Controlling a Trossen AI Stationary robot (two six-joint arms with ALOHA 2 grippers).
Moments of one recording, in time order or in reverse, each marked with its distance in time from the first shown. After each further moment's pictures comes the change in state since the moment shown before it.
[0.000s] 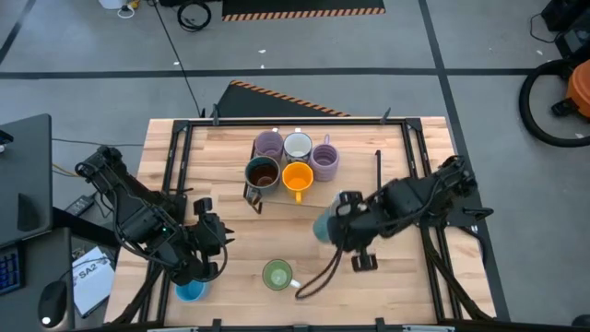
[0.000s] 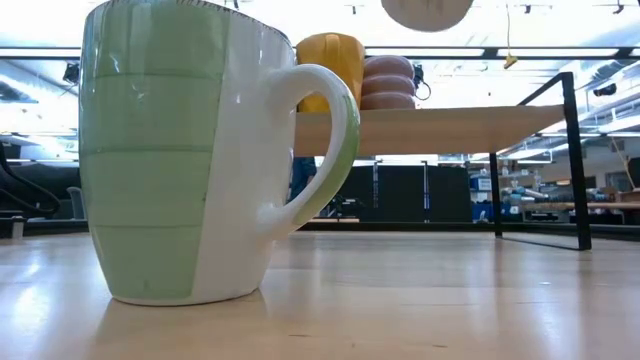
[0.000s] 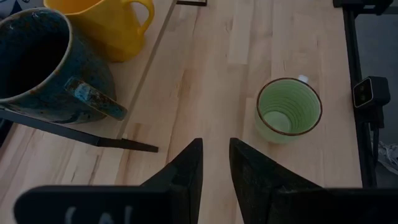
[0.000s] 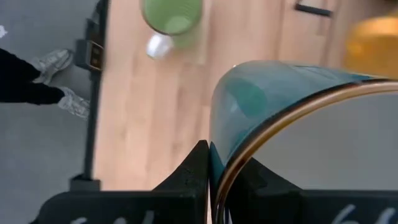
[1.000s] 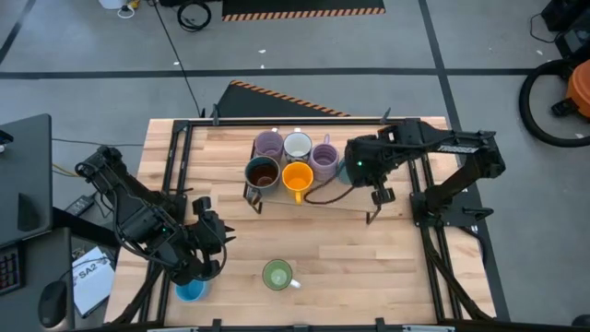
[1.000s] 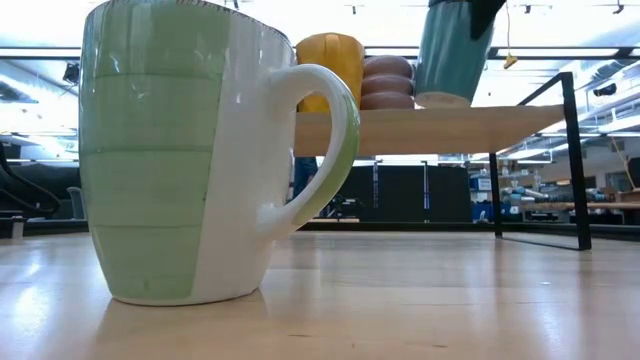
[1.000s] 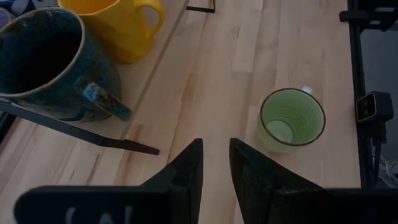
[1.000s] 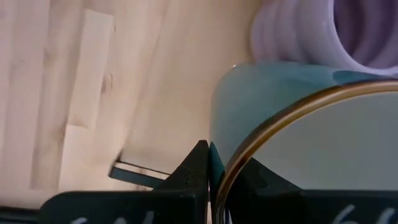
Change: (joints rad) left arm 0.000 0.000 0.000 0.000 -0.030 -0.054; right arm -0.462 -0.341 -0.454 -0.004 -0.010 -0.582
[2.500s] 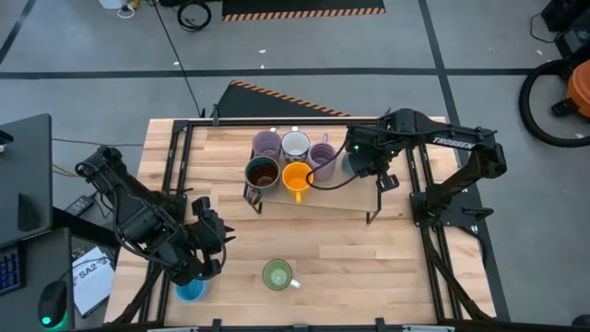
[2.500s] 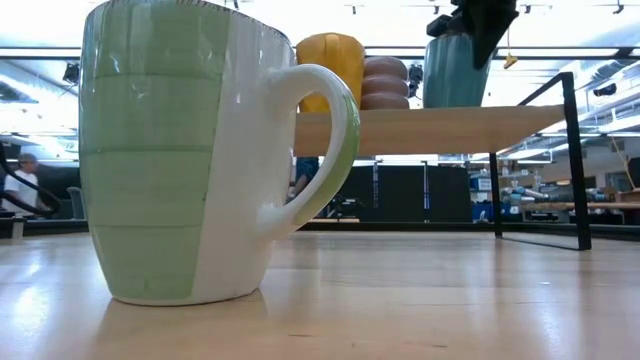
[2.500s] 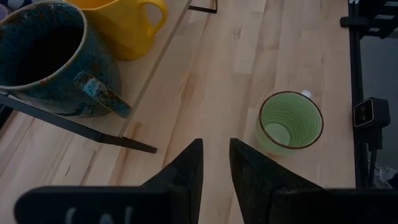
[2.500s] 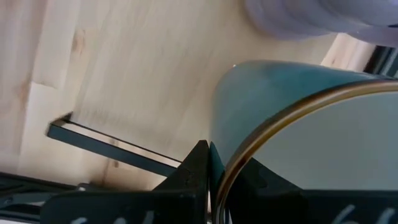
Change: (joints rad) left arm 0.000 0.000 0.000 -0.001 0.000 -0.038; right arm -0.154 -0.029 -0.097 0.005 -0.017 -0.246
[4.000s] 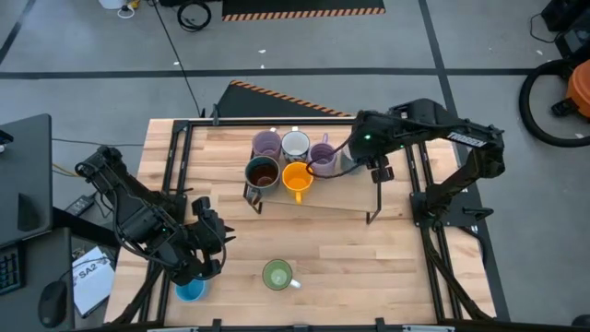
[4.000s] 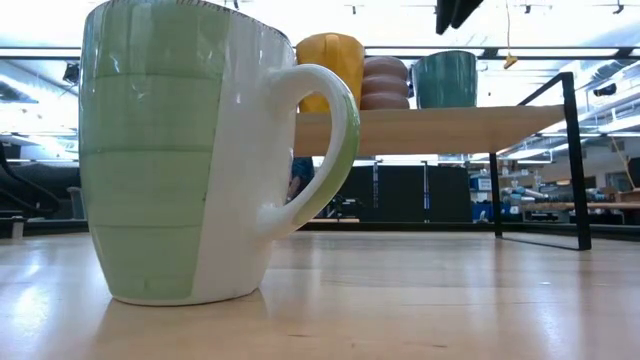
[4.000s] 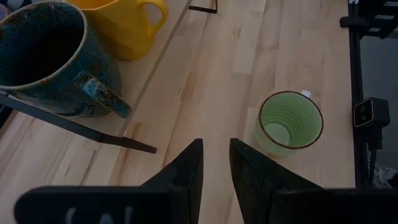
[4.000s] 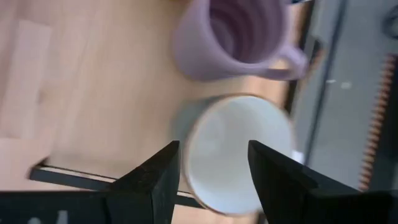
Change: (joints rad) left arm 0.000 0.000 0.000 0.000 0.000 0.000; right arm 0.039 0.021 0.236 0.000 0.140 0.087
